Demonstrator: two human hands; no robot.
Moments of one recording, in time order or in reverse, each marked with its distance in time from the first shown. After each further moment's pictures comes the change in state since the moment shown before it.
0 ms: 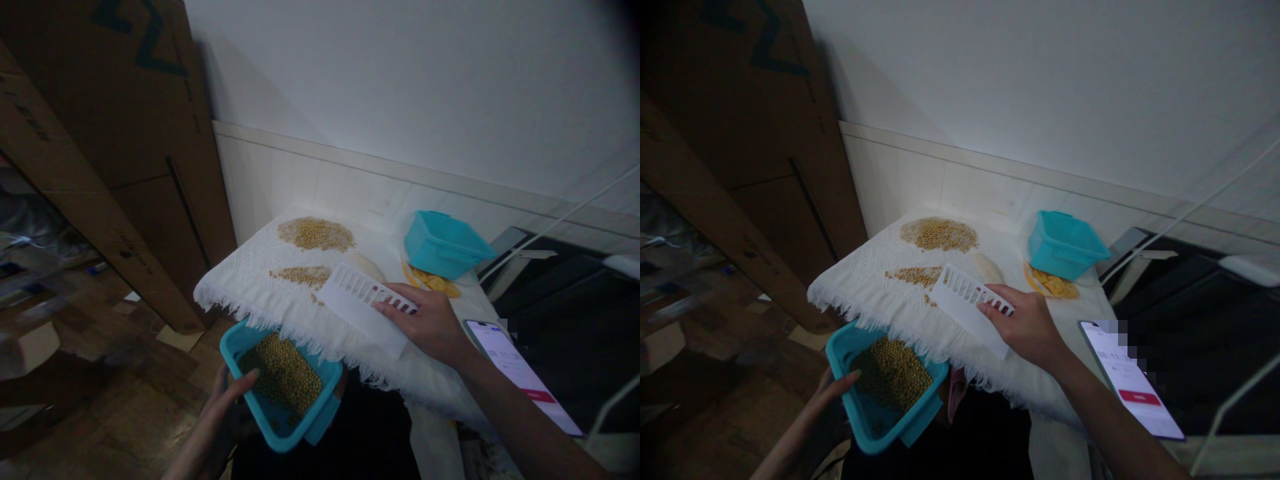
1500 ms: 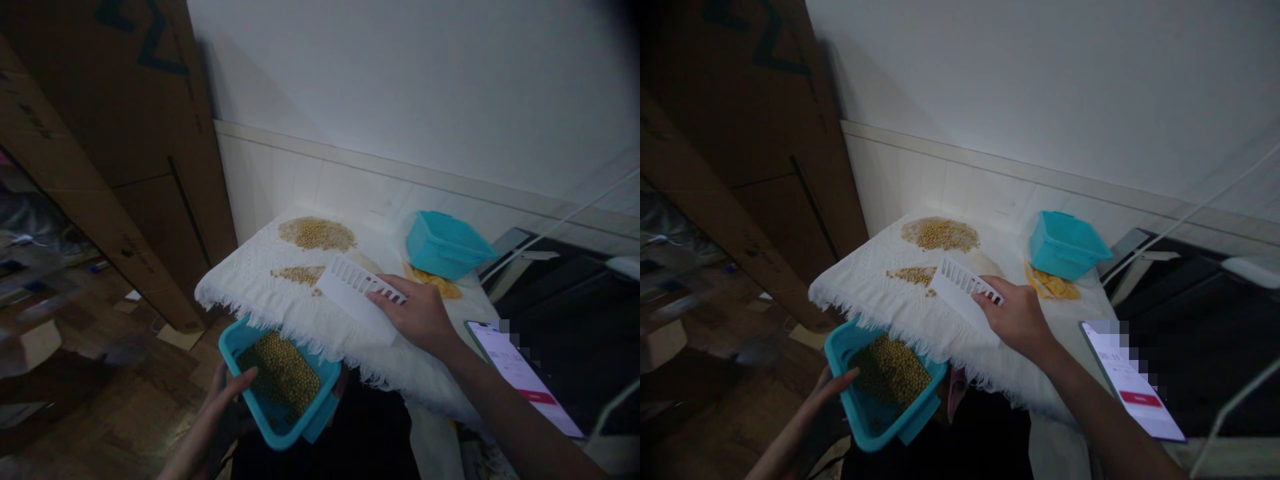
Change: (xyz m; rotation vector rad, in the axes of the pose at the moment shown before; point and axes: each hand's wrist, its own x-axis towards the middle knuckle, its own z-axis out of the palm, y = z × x) left_hand -0.003 0.007 -0.003 0.016 -0.015 -0.035; right_hand 0.014 -0.002 0.016 -0.089 0.070 0.017
